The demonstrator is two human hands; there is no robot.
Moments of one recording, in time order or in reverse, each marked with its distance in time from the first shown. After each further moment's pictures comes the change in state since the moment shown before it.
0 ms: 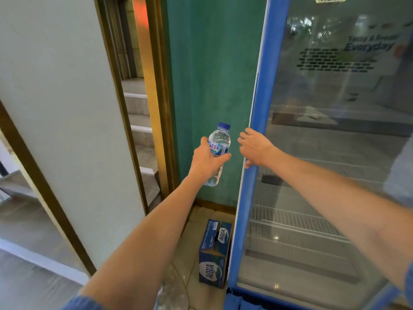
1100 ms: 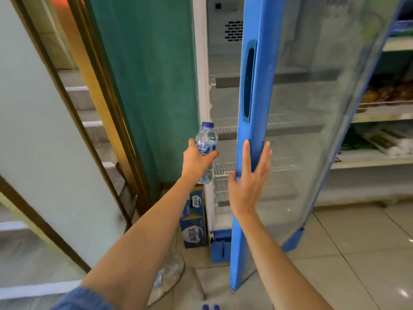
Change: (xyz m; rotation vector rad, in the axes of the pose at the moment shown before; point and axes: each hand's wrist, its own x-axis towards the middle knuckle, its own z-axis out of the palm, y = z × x) left_hand -0.127 -0.002 0.013 -0.094 -0.221 0.027; right_hand -0.185 -0.209 -0.082 0.844 0.679 1.445
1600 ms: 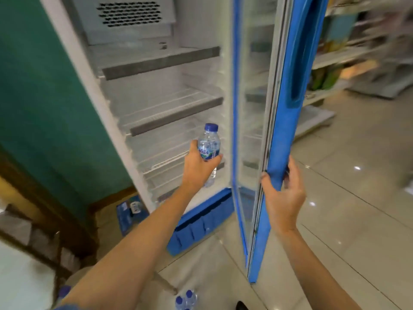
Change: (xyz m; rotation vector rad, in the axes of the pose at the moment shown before) left_hand -0.104 0.045 0.149 -0.160 -0.454 0.269; right_hand -0.042 0.107 -0.210 0.297 0.336 0.468
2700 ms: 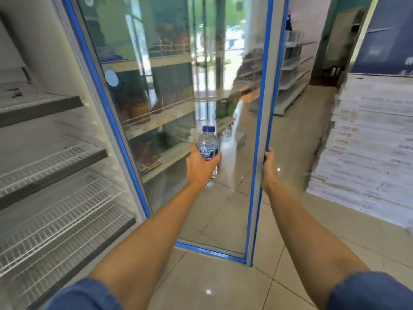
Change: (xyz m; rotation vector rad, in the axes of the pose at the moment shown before) left_hand 0.120 0.164 0.356 -0.139 -0.199 0.143; right_hand 0.375 0.160 -0.187 0.150 0.089 0.523
